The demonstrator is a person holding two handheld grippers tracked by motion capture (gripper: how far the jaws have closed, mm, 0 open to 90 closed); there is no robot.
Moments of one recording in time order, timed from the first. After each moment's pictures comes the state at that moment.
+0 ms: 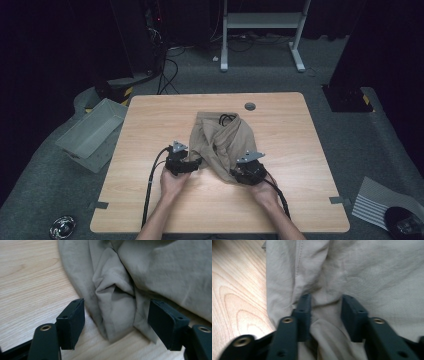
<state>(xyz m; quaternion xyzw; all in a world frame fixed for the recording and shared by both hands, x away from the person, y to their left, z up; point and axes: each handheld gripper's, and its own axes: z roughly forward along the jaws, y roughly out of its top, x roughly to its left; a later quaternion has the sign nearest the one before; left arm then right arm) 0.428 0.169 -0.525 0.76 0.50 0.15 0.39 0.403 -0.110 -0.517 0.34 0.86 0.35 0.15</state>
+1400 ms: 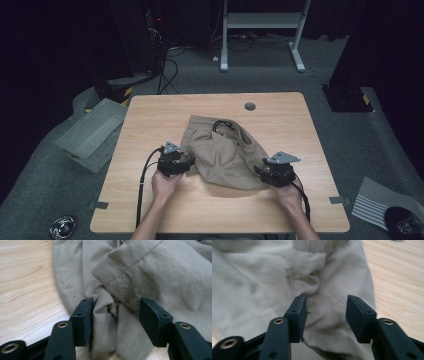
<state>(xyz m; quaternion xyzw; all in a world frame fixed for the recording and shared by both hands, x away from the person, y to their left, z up) 0.411 0.189 -0.509 0.76 0.49 0.16 0.40 0.385 -0.183 -0.494 0.38 0.82 0.39 0.20</state>
